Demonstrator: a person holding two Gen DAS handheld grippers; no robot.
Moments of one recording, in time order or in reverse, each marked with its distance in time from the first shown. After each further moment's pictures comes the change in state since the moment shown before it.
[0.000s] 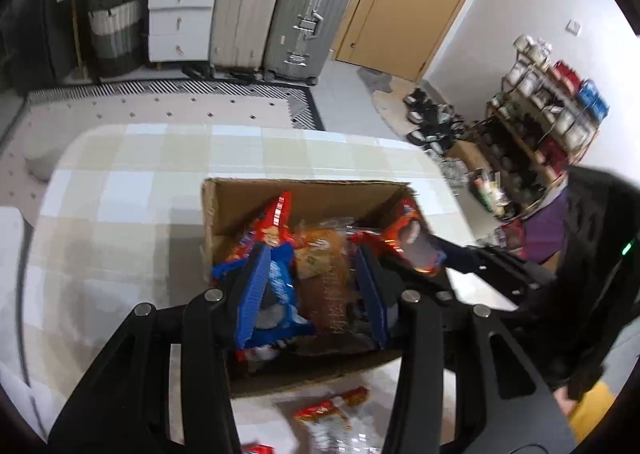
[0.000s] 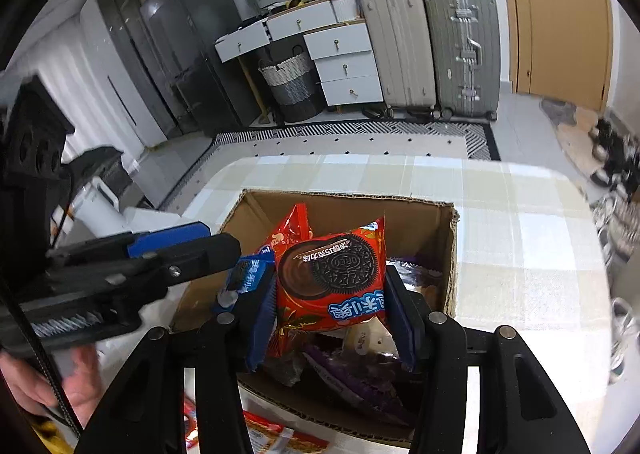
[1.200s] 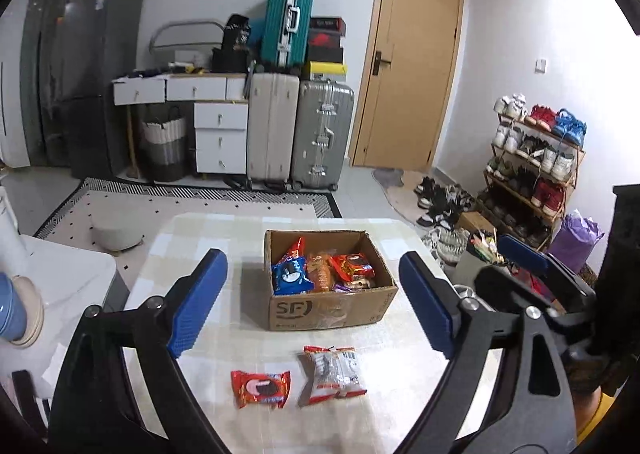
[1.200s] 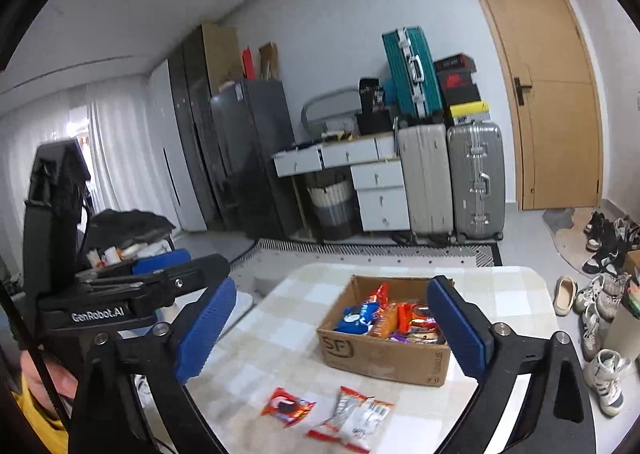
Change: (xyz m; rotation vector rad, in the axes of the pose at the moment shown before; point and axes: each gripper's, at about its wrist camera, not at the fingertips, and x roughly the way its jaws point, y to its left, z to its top) left arm -0.320 -0.076 -0.148 0.108 -0.456 0.145; right arm -0.273 0.103 -0.107 -0.086 -0.506 0.081
